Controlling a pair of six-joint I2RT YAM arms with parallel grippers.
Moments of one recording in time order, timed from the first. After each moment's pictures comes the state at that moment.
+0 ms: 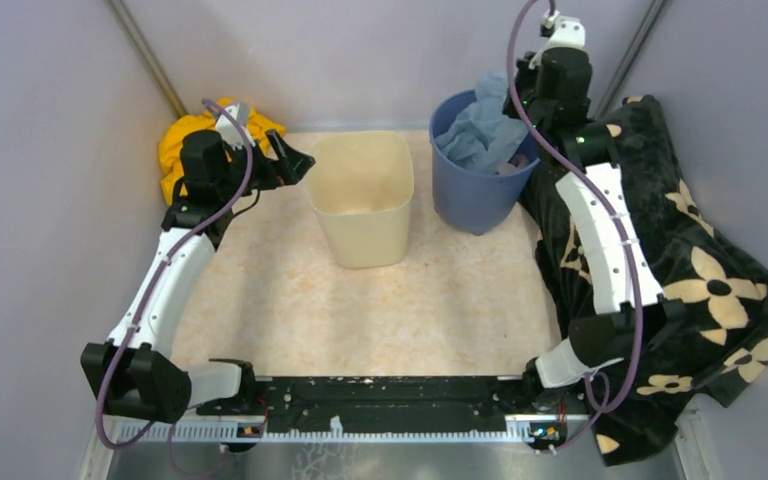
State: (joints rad) left arm -0.14 1.25 1.18 -0.18 0.35 -0.40; right arm 0.24 1.54 1.83 -0.56 0.18 0.23
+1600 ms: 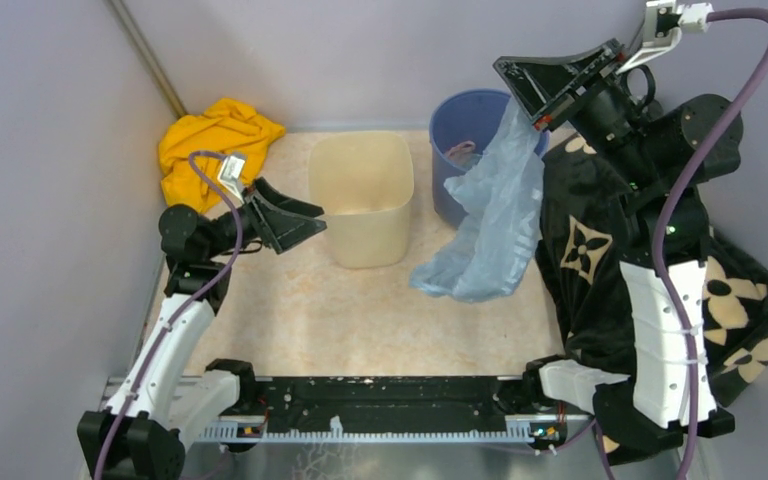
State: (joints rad) left arm -0.14 0.91 0.73 0.48 0.99 -0.91; right arm 0.24 1.15 1.89 -0.28 -0.49 0.61
